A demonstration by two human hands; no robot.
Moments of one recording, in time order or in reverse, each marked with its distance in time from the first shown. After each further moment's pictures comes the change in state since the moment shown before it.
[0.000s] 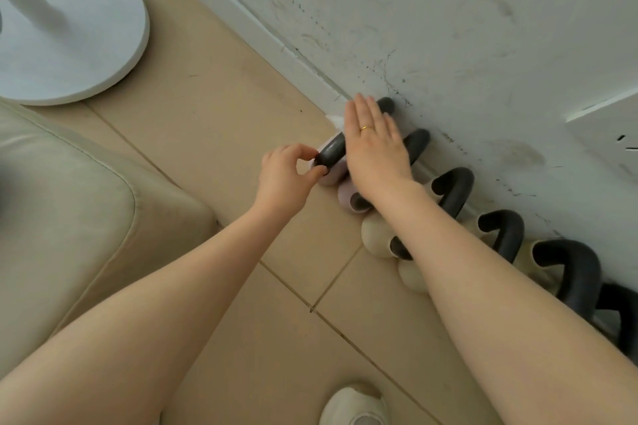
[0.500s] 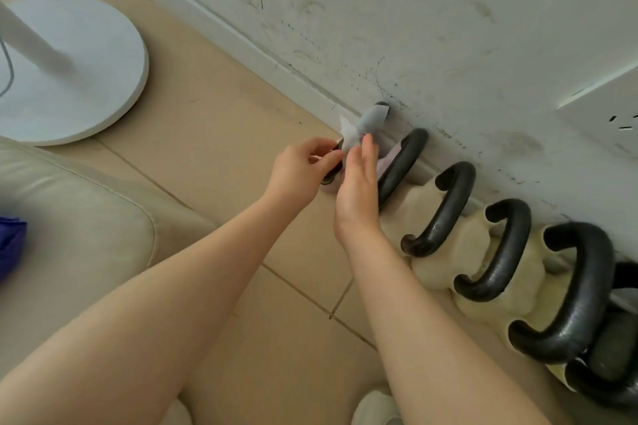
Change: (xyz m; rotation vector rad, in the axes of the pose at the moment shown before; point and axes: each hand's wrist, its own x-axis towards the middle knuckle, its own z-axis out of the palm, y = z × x) left_hand 0.006 0.035 -0.016 -0.196 -0.159 -0.007; right_hand -0.025 -0.058 0.009 1.808 0.268 0.602
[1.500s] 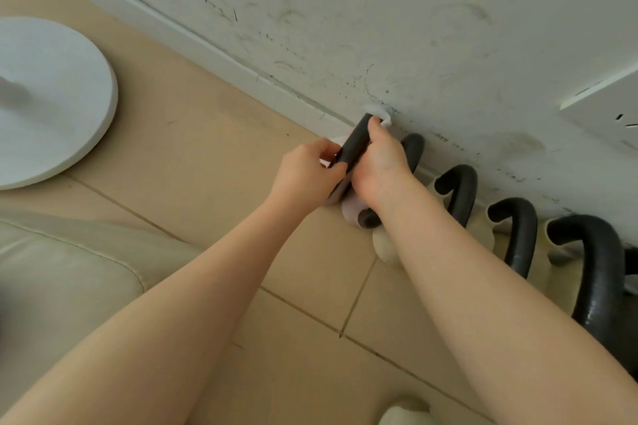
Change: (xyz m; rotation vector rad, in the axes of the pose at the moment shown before) left_hand 0.029 0.014 0.001 0.235 -0.127 0.060; right_hand 0.066 -0.041 -0.002 0.479 0.125 0.425
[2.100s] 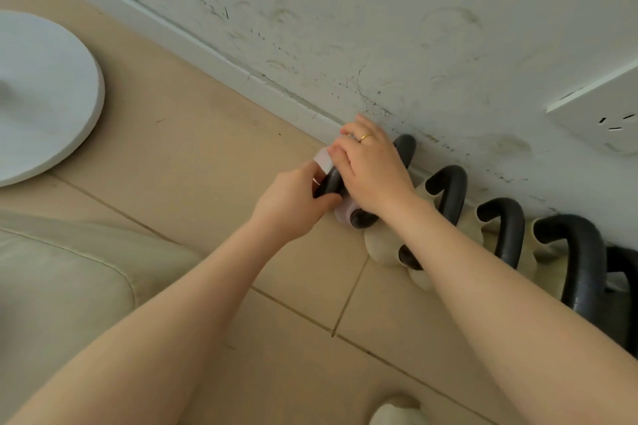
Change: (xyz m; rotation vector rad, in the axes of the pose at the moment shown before) left_hand -0.025 -0.005 -0.007 0.194 -0.166 0.007; right_hand -0.005 -0.003 -0.034 -1.838 -0.131 -1.001
